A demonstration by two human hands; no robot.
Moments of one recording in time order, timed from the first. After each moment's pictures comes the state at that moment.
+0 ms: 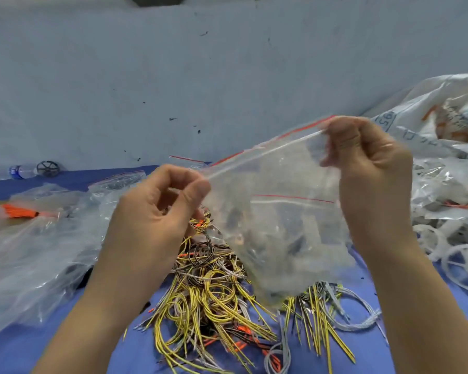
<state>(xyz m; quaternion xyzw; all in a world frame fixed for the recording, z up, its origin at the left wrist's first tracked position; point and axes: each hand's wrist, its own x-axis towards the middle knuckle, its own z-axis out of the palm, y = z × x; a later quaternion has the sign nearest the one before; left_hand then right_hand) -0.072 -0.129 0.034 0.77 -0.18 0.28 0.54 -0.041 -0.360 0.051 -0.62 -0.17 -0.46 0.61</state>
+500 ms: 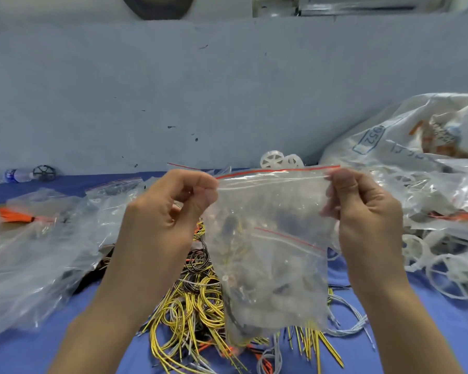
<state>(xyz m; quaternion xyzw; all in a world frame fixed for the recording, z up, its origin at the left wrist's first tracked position) -0.079 -0.139 0.041 0.78 -0.22 0.36 0.47 -0.064 -0.362 0.024 -0.63 -0.06 -0.41 0.66</state>
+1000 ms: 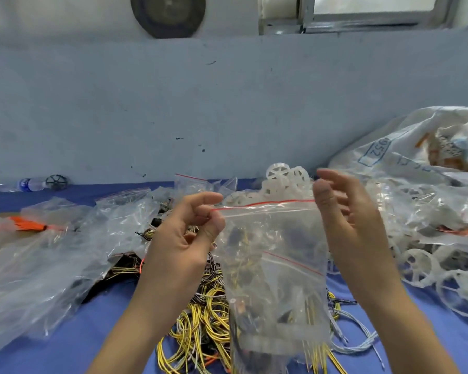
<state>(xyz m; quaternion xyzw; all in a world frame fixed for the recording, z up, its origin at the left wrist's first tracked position) -0.061 -0.141 0.016 0.74 -0.20 0.27 0.59 -0.058 -0.367 0.027 -0.75 -0.10 -0.39 0.53</state>
